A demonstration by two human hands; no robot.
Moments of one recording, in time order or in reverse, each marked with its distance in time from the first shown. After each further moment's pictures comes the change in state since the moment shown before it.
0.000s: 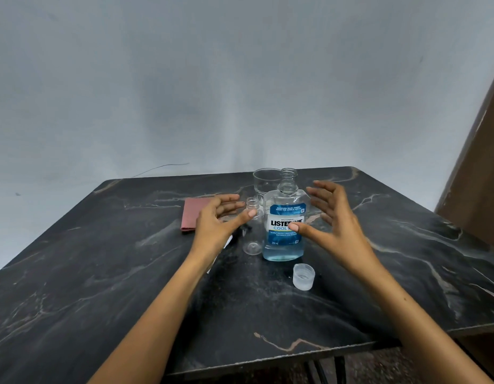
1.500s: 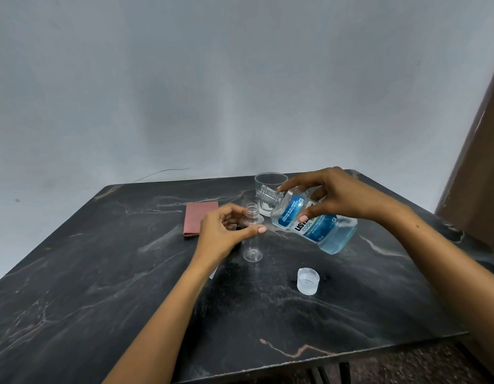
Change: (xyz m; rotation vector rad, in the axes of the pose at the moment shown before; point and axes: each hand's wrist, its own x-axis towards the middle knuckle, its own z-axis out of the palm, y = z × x) left_hand -0.004 0.008 -0.003 0.145 -0.076 0.109; right_hand 0.075 -0.035 -0.034 -0.403 -0.516 -0.205
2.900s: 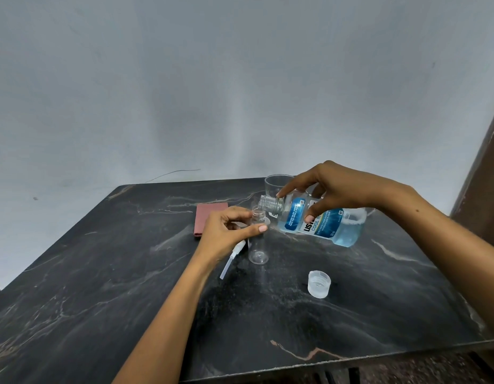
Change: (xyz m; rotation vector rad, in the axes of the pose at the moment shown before) left_hand 0.003 -0.002 -0.017 -0.010 -0.058 -0.068; right_hand 0.023 -0.030 -0.009 -0.208 -0.218 0.035
